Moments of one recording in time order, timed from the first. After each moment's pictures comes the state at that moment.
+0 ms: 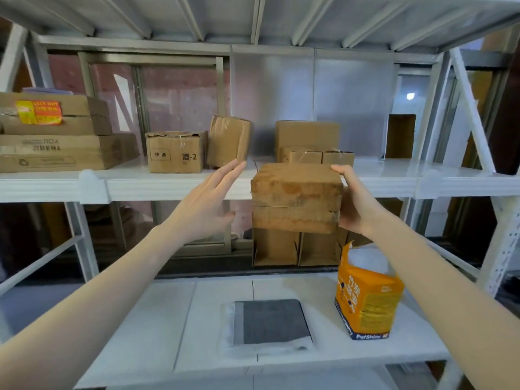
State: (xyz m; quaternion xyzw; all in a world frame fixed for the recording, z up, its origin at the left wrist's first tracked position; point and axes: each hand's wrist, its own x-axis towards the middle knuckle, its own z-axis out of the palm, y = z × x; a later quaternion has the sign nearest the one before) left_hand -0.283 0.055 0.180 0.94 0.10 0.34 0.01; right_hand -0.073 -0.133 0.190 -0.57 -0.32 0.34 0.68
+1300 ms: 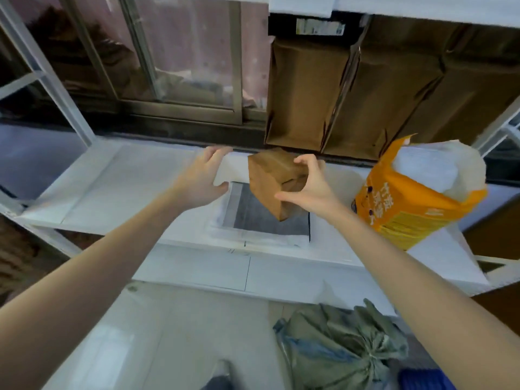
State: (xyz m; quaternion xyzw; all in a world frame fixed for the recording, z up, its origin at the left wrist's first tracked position) left_hand -0.167 0.120 -0.073 0.92 0.32 0.16 0.19; right_hand 0.027 -0.020 -0.079 -0.75 -0.46 0.22 0.41
